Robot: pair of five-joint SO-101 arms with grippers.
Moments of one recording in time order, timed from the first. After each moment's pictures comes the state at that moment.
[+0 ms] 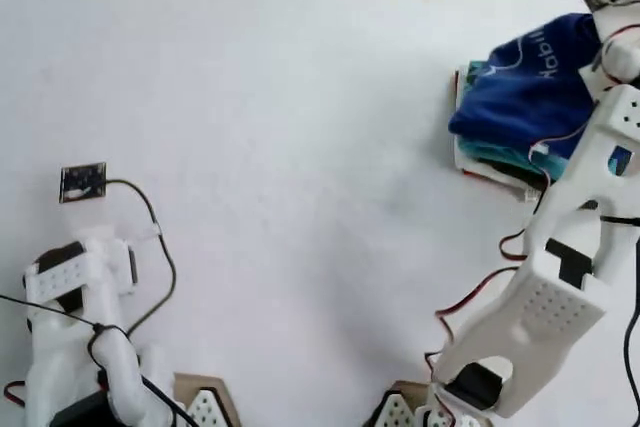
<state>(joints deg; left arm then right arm) -36.5 -31.2 69.1 47.0 -14.4 27.3 28.4 -48.4 71.4 53.6</state>
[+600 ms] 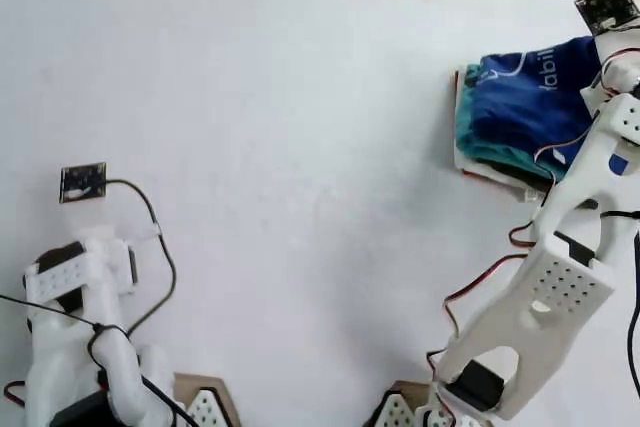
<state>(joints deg) -36.5 -31.2 69.1 47.0 -14.4 28.9 38.1 -48.4 65.8 53.5</state>
